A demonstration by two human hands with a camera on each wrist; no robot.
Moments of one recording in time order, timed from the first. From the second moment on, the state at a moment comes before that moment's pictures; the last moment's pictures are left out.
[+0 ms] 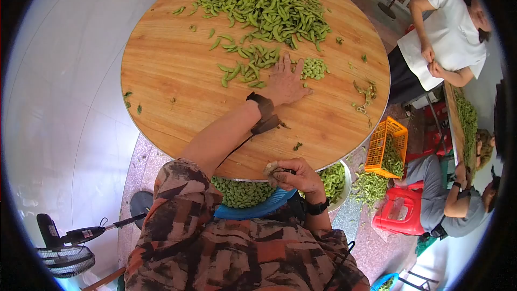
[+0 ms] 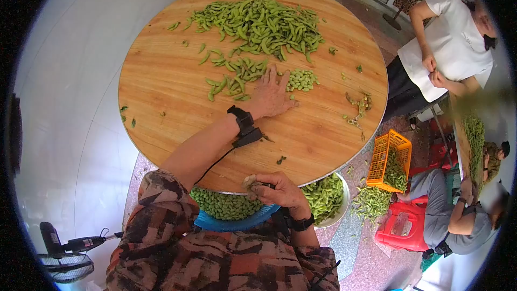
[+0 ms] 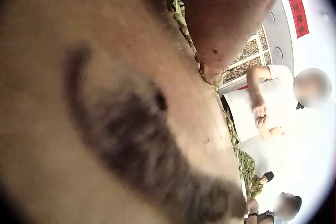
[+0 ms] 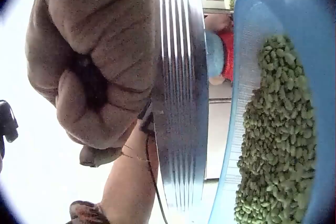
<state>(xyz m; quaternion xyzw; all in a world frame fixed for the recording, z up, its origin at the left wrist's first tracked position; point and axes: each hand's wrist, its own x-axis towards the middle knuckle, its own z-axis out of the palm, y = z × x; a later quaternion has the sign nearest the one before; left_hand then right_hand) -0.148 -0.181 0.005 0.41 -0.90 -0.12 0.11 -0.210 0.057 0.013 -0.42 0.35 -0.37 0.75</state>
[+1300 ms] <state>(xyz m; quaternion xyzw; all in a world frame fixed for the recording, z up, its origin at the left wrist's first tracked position) -0.202 -0.231 -0.008 0.20 -0.96 -0.11 0.13 -0.211 0.061 0.011 -0.36 0.33 -0.40 0.77</state>
